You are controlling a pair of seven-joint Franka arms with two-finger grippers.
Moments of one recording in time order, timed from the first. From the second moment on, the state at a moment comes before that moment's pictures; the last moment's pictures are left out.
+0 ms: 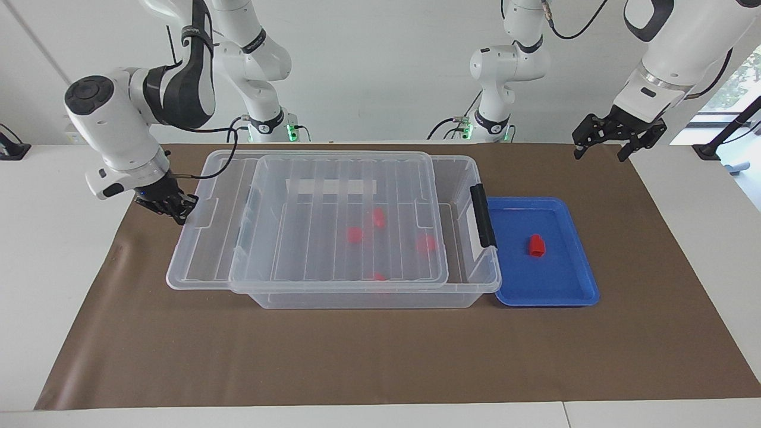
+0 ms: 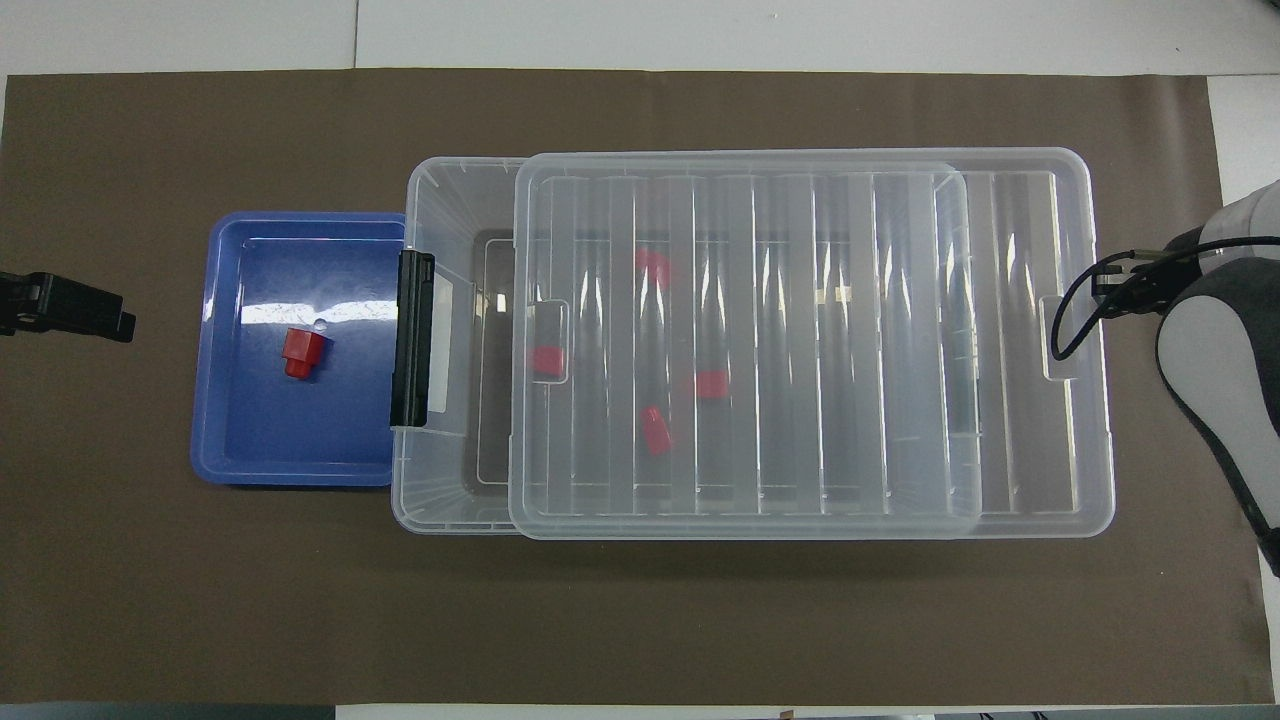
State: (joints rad) left arm -0.03 -0.03 -0.02 -1.58 -0.01 1.50 0.10; right arm -0.13 0.07 0.04 -1.87 -0.03 1.93 0.07
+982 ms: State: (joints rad) left arm -0.03 -0.03 -0.02 -1.58 -0.02 1.50 0.10; right arm -0.12 0.06 0.14 -1.89 -0.03 1.95 0.24
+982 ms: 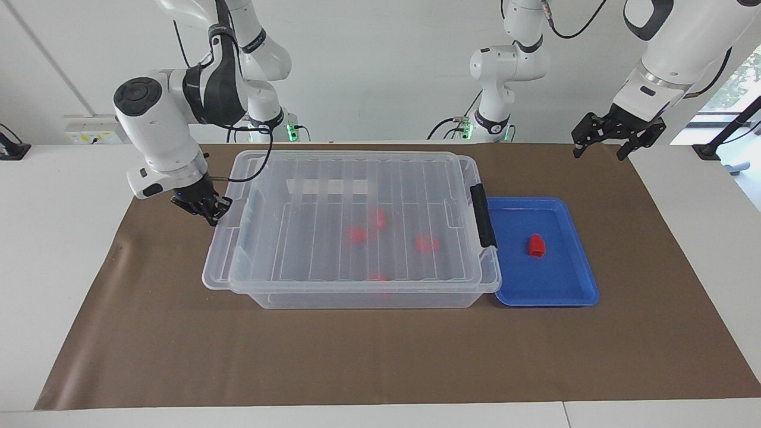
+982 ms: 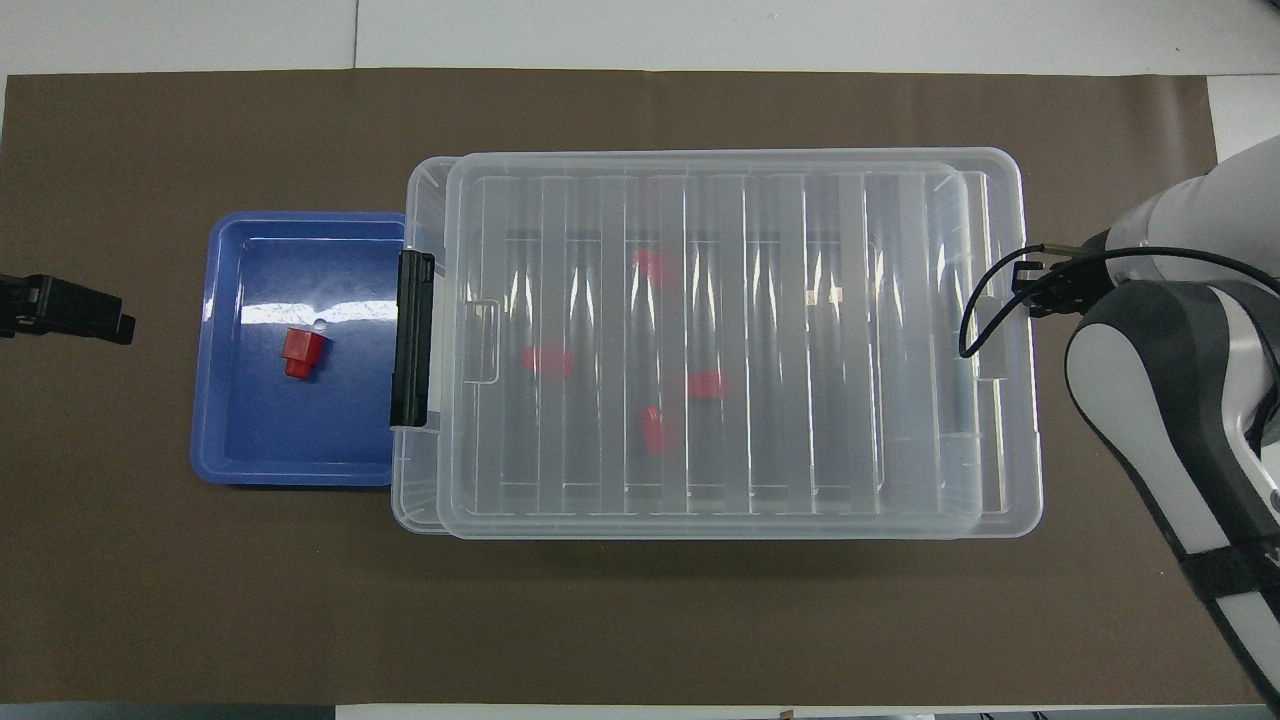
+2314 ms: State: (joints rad) left arm -0.03 -0.03 -0.02 -1.58 -0.02 1.50 0.10; right arm -0.12 0.06 0.18 -1.90 -0.03 1.96 0.28
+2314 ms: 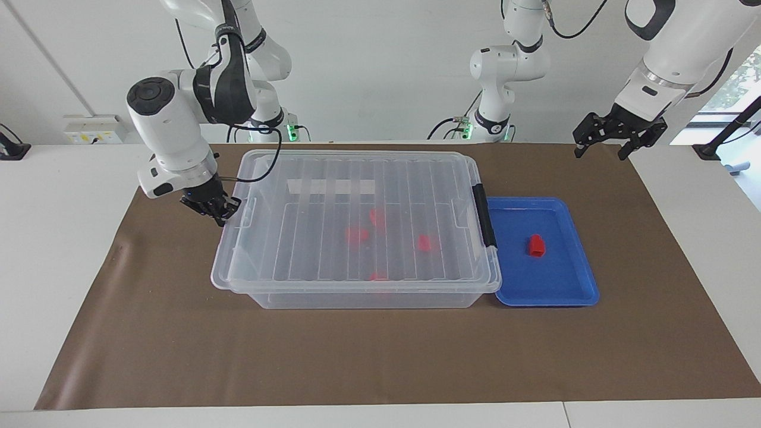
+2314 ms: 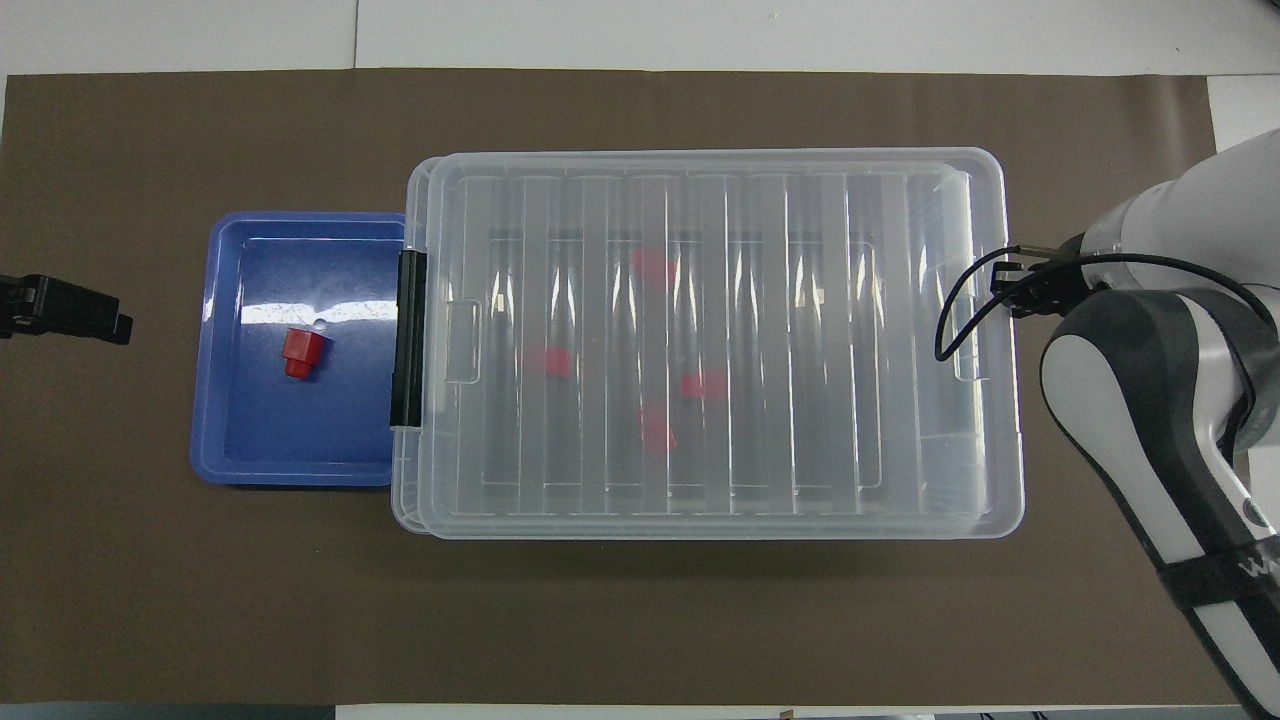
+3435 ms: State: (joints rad) left arm -0.03 -0.03 -0.02 -1.58 -0.02 1.50 0.10; right arm -0.12 0.06 0.19 -1.88 -0.03 1.95 0.29
